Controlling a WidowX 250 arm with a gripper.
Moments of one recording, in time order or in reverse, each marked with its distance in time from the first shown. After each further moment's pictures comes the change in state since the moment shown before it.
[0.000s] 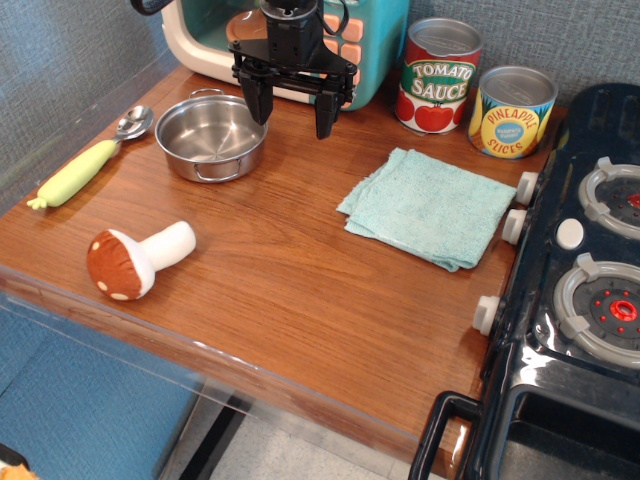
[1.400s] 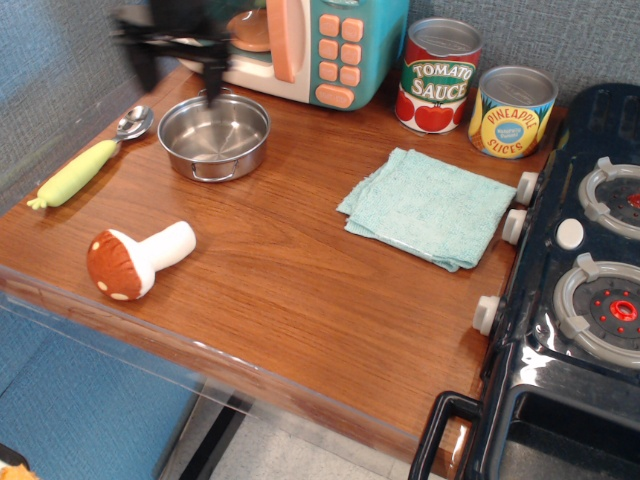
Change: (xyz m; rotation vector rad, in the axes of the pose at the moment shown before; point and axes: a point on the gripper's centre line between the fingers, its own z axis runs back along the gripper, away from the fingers) arm -0.028 0.110 0.022 0.049 0.047 0.042
